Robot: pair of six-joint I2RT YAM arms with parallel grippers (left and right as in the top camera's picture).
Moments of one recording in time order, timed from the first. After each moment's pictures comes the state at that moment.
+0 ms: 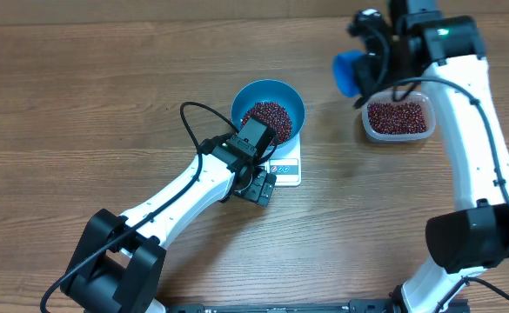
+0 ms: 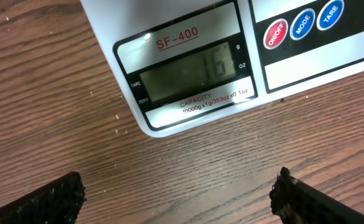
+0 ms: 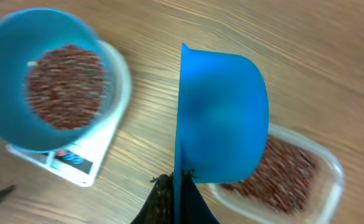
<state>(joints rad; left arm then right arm) -0.61 1.71 1.13 -0.81 -0.05 -0.26 0.10 1.88 2.02 -1.30 -0.15 -0.27</state>
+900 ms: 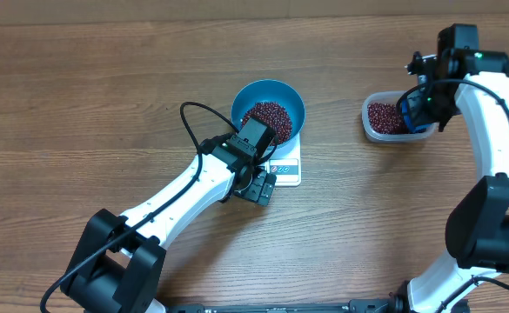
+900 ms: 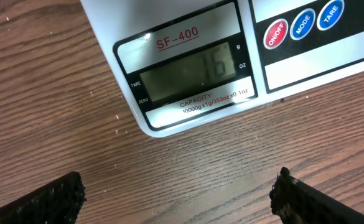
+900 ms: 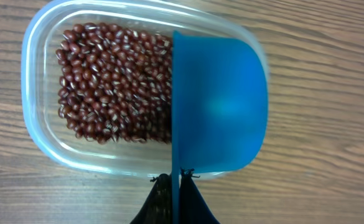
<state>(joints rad) -0.61 1.71 1.13 -0.81 -0.05 -0.26 -0.12 1.88 1.63 -1.10 0.07 -0.31</state>
